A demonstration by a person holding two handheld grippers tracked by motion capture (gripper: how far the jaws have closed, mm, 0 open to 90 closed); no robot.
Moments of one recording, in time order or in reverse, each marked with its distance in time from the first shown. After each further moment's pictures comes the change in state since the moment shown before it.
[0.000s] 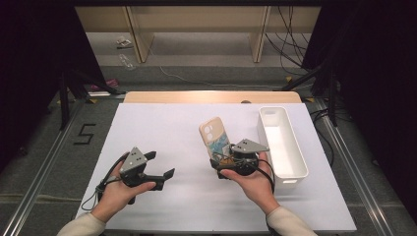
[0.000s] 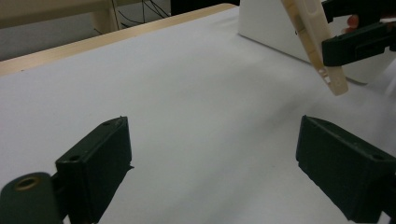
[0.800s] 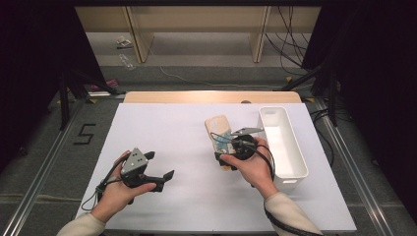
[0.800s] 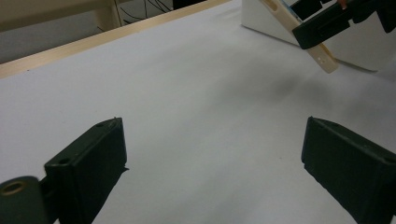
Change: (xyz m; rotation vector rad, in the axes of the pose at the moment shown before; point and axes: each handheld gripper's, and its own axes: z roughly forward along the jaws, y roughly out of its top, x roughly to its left) left arm 0.000 -0.002 0.000 0.029 0.021 0.043; right arm -0.023 0.023 0.016 0.245 -0.079 0.125
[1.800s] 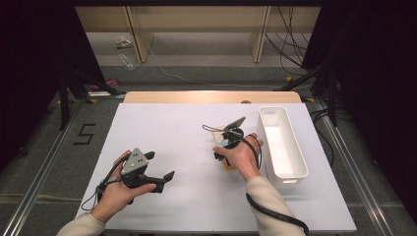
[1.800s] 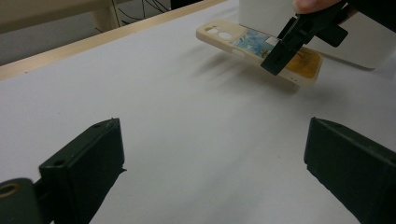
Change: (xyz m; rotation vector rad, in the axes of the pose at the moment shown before) left arm -0.001 0.000 0.000 0.003 -0.006 0.012; right arm -0.004 0.026 0.047 0.450 -0.245 0.175
